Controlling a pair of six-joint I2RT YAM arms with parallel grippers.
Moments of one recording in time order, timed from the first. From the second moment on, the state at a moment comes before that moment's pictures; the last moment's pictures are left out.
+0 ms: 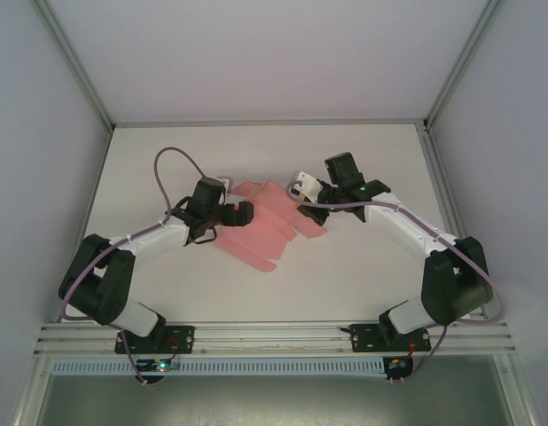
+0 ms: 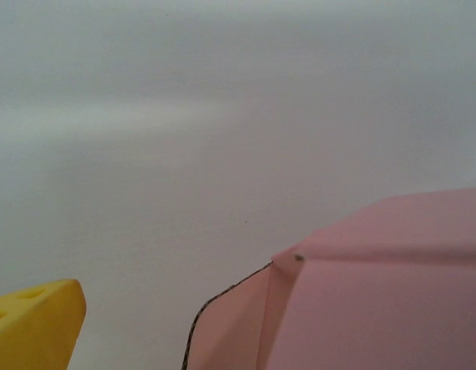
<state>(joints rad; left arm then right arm) -0.45 1.51 0.80 -0.09 0.09 -0.38 0.43 1.48 1.07 -0.49 -0.45 -0.59</state>
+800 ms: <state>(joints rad) -0.23 1.25 0.75 -0.33 -0.09 -0.51 0.69 1.72 1.08 -0.16 0.42 -0.87</state>
